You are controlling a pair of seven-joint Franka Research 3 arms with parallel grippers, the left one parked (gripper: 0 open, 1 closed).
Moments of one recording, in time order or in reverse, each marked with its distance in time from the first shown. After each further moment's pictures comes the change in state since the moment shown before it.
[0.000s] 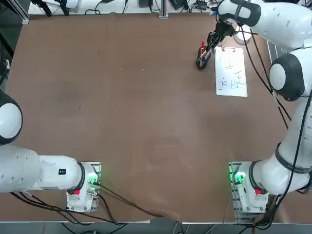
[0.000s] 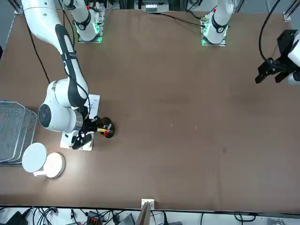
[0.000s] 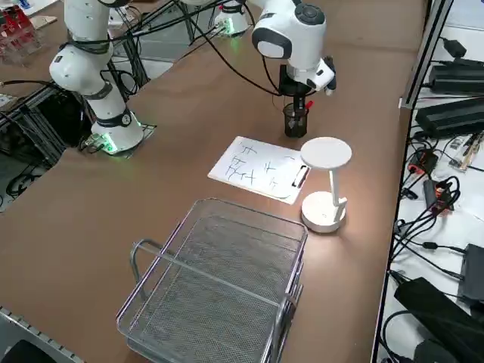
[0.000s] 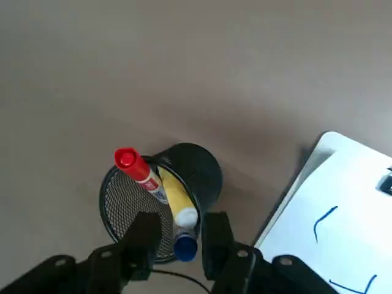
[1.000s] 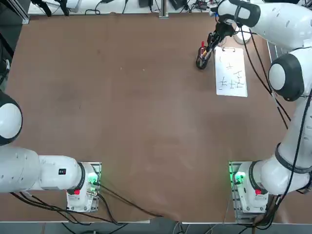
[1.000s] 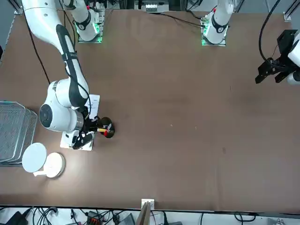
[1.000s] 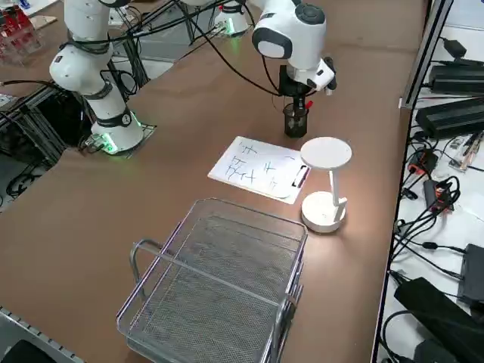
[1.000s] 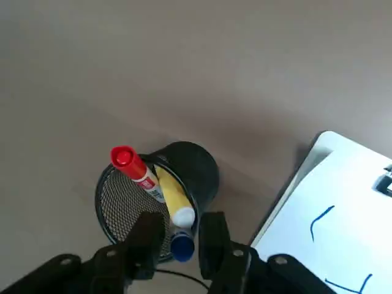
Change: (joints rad) arm 0.002 0.002 0.000 0.000 -0.015 0.000 0.000
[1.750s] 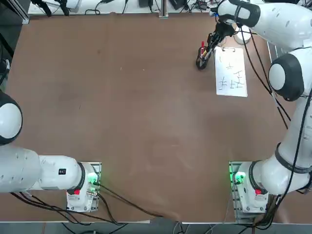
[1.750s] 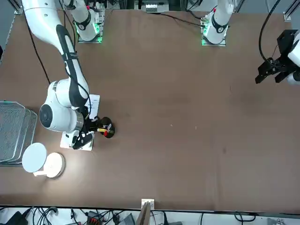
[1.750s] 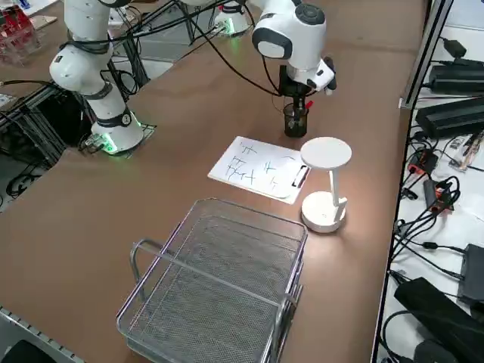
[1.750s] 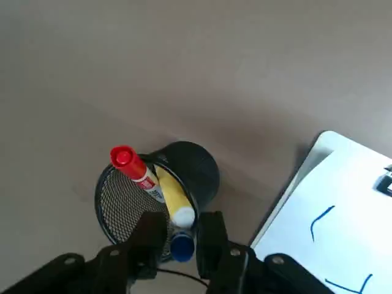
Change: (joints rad) arm 0.000 0.000 0.000 0.000 0.000 -0.001 0.000
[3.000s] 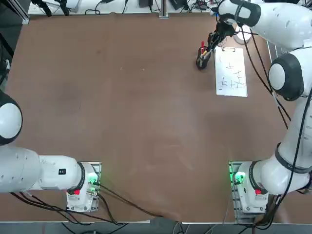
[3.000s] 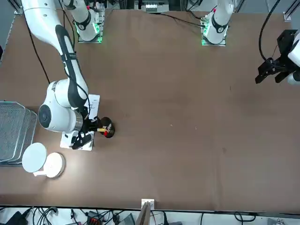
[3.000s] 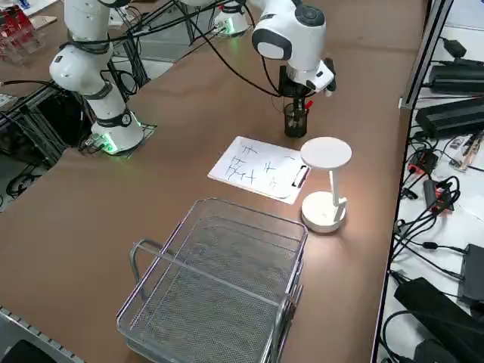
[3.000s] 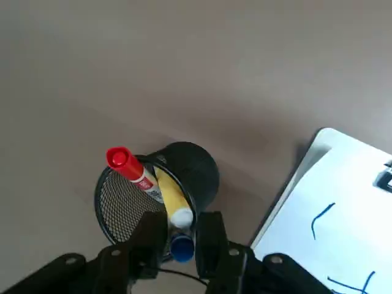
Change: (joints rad) arm 0.000 0.001 -0.008 0.000 0.017 -0.002 0.012
